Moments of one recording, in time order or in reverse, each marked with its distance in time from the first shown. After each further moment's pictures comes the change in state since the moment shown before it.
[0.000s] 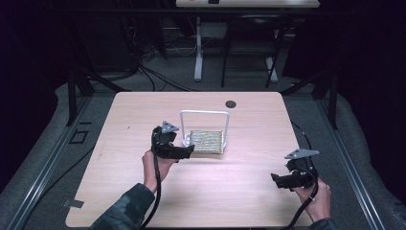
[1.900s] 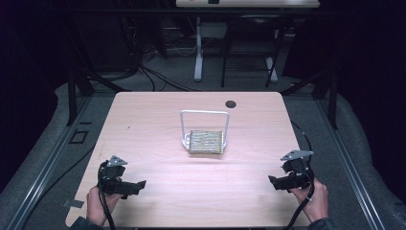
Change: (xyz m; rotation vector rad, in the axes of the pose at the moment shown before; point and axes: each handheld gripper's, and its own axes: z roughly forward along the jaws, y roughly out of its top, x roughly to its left) left arm 0.077 -0.123 -0.071 0.199 0.049 -0.088; right arm 0.005 0.000 0.008 0.042 0.007 -0.027
